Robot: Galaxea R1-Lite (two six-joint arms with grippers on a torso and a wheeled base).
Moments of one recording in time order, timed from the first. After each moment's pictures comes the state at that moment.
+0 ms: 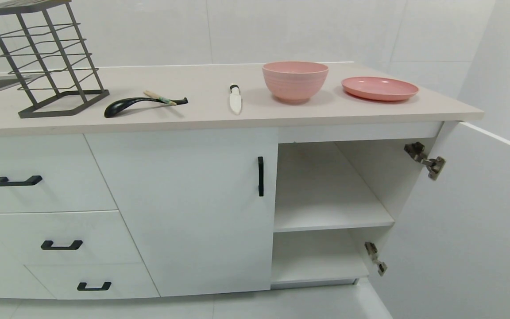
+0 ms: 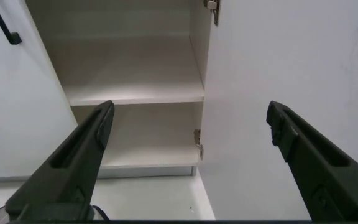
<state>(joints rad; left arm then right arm) 0.00 0.00 0.00 0.00 -0.06 0.01 0.00 0.00 0.00 0.00 0.03 0.00</state>
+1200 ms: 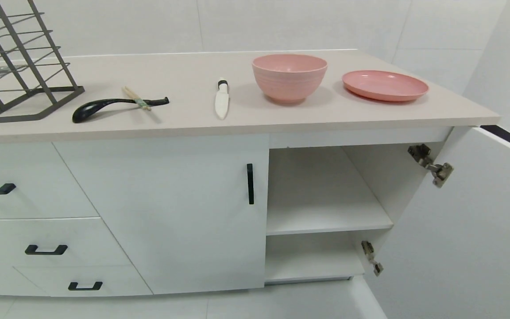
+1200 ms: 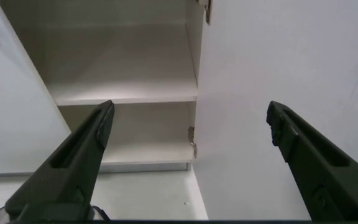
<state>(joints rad) 0.00 0.00 0.00 0.00 -0.06 0.01 0.00 0.00 0.00 0.01 0.03 0.00</state>
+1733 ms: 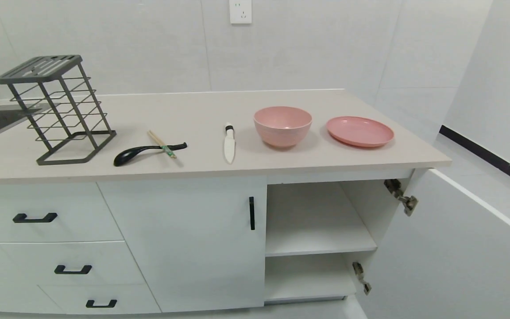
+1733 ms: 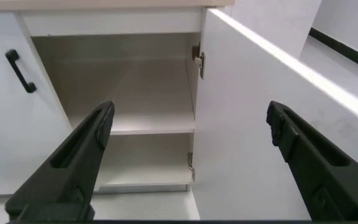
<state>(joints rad) 0.00 0.00 0.00 0.00 -0.06 0.01 0.00 0.00 0.00 0.01 0.03 0.00</state>
